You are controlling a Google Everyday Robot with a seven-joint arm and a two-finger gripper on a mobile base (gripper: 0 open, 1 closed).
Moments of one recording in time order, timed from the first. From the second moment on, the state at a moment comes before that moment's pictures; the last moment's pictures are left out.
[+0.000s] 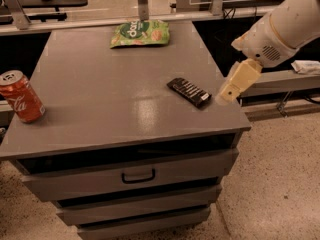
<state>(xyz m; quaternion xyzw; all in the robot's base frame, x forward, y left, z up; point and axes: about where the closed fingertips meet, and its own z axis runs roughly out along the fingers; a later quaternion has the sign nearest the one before) 0.555 -0.166 0.929 -0.55 0.78 0.07 0.28</state>
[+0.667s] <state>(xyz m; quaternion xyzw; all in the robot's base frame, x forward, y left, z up) 0.619 -0.128 0.873 -0.50 0.79 0.14 0.31</state>
